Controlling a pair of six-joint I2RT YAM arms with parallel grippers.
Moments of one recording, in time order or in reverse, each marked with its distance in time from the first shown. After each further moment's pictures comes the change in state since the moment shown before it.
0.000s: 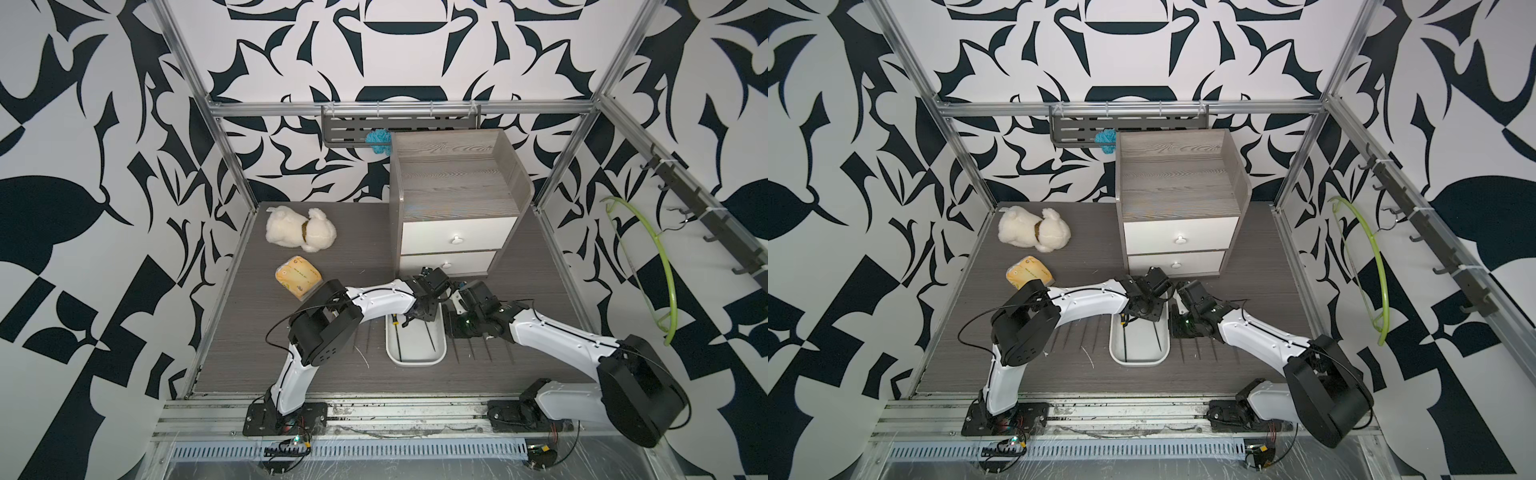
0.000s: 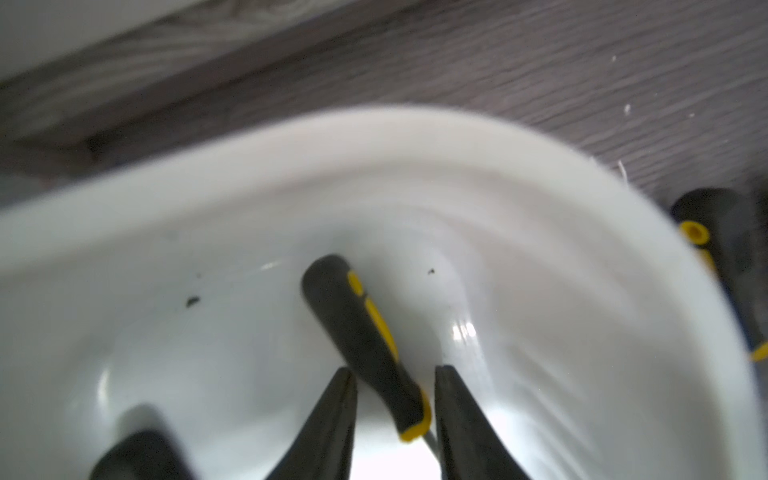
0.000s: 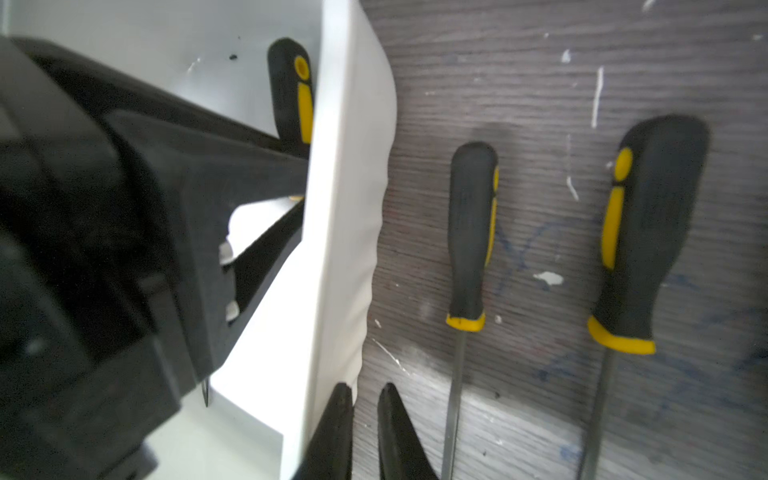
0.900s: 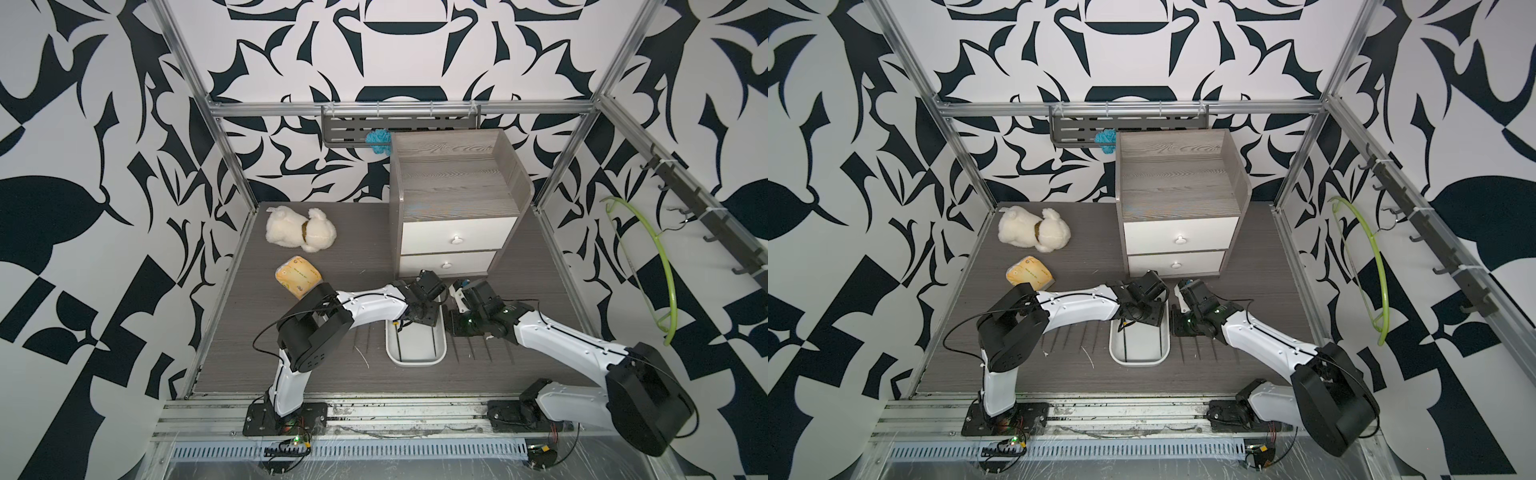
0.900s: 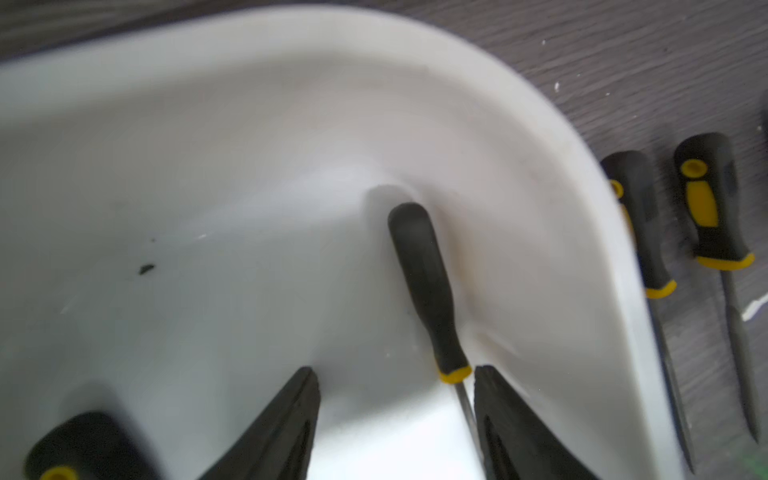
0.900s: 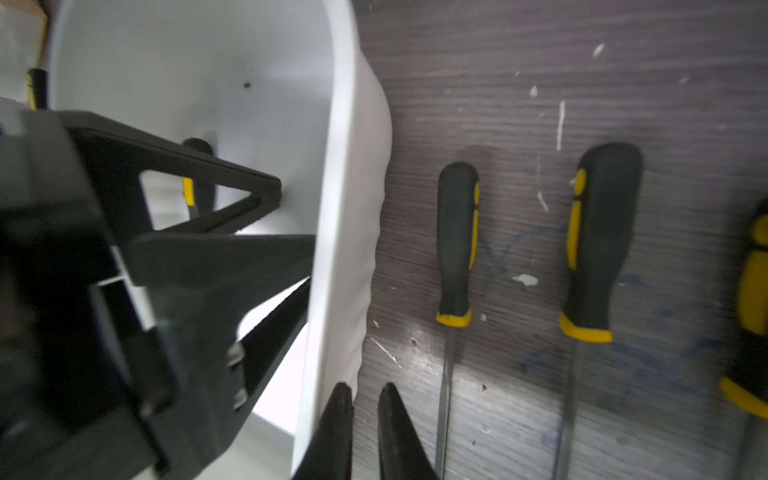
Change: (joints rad) left arm -0.008 -0.092 -0.133 0.130 0.080 -0.010; right arm -0.009 -0.025 0.001 -0.010 0.015 0.000
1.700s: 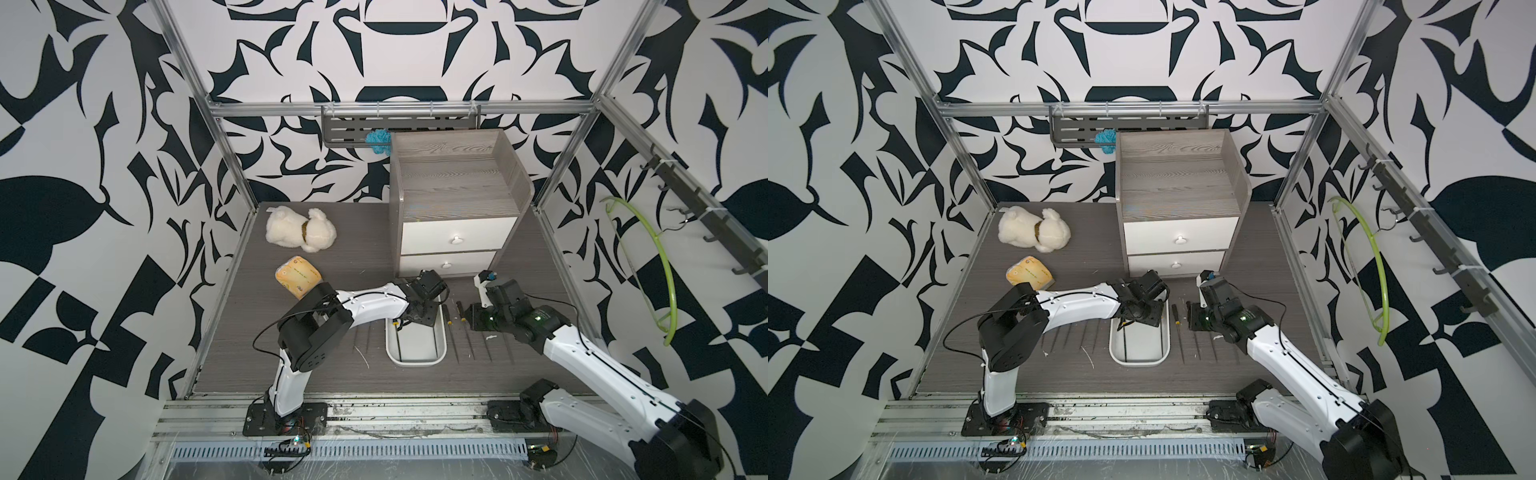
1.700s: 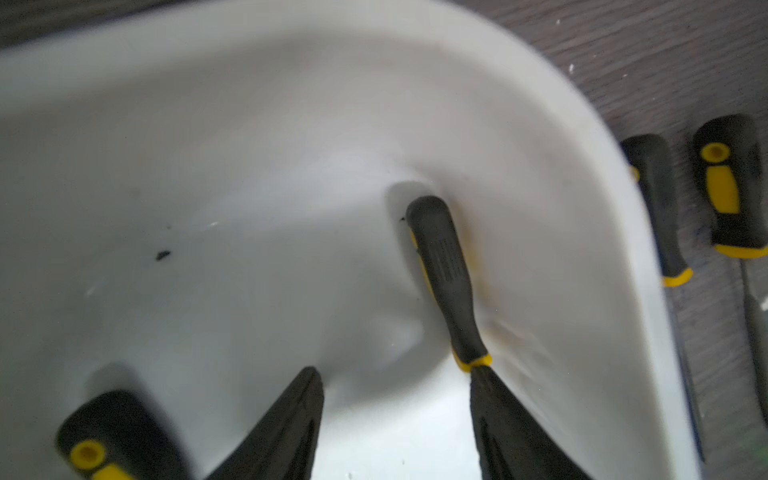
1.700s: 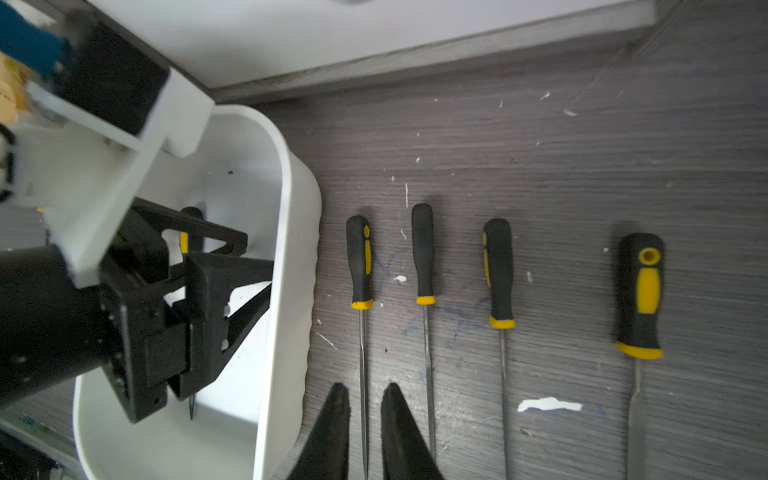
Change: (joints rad) left arm 0.000 0.005 0.031 -0.063 0.000 0.014; right arm -0.078 -0.270 0.035 -0.206 0.160 -0.052
